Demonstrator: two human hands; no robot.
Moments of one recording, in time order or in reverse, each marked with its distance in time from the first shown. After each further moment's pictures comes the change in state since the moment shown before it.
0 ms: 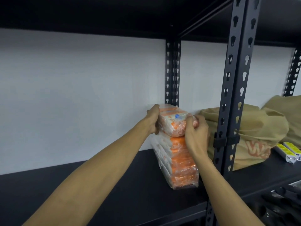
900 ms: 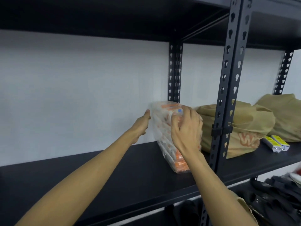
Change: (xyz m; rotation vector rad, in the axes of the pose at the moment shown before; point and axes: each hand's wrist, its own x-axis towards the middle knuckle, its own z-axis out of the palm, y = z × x) left_hand -0.097 -0.036 -0.085 0.384 -0.024 0.194; right_hand -0.069 -0.048 0.014 -0.471 0.068 -0.402
